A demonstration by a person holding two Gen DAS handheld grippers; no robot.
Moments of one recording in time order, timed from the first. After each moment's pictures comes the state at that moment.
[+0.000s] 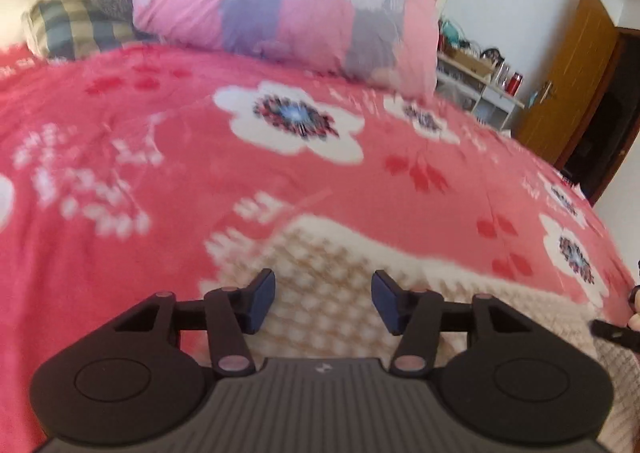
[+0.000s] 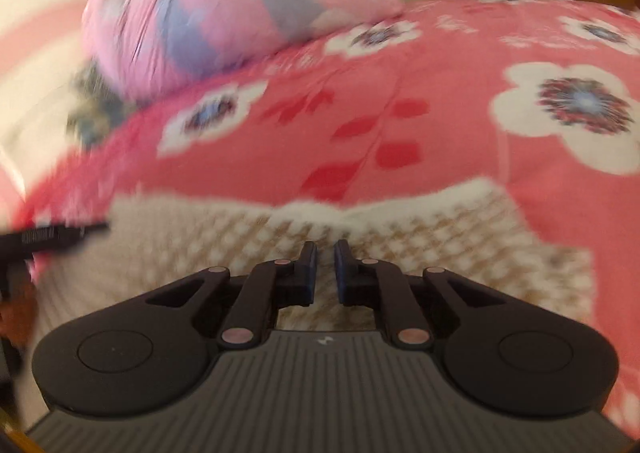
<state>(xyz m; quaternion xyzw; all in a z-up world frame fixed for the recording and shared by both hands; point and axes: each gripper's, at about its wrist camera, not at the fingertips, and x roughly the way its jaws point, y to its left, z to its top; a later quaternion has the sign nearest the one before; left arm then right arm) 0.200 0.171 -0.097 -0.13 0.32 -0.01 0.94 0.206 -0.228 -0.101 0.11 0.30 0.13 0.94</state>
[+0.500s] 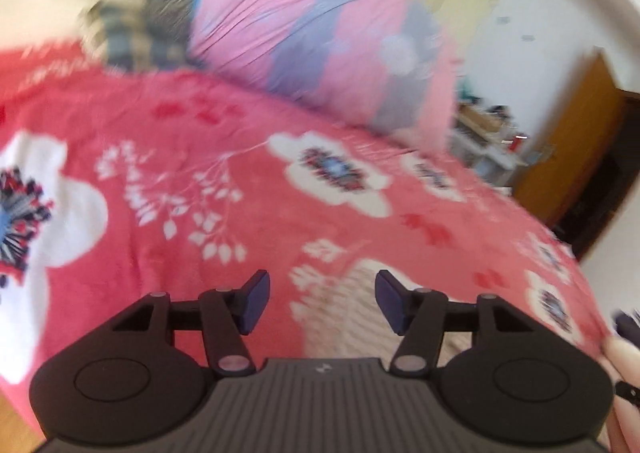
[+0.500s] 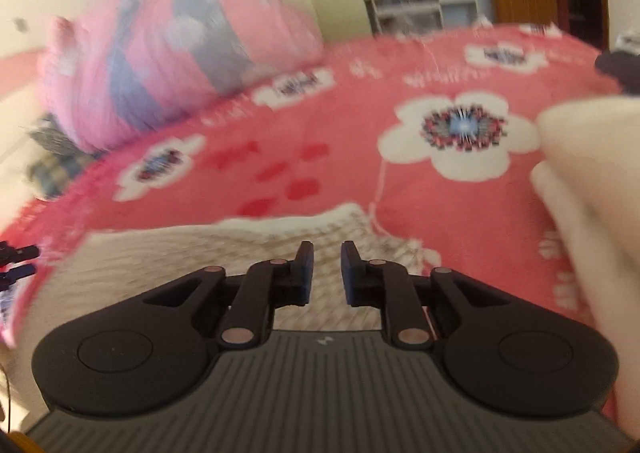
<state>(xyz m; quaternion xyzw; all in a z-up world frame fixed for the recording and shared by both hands) 0.121 0.226 -0.059 -0.19 0.27 -0.05 0.94 0.103 -0.268 -0.074 0.13 0.27 0.05 0.95</state>
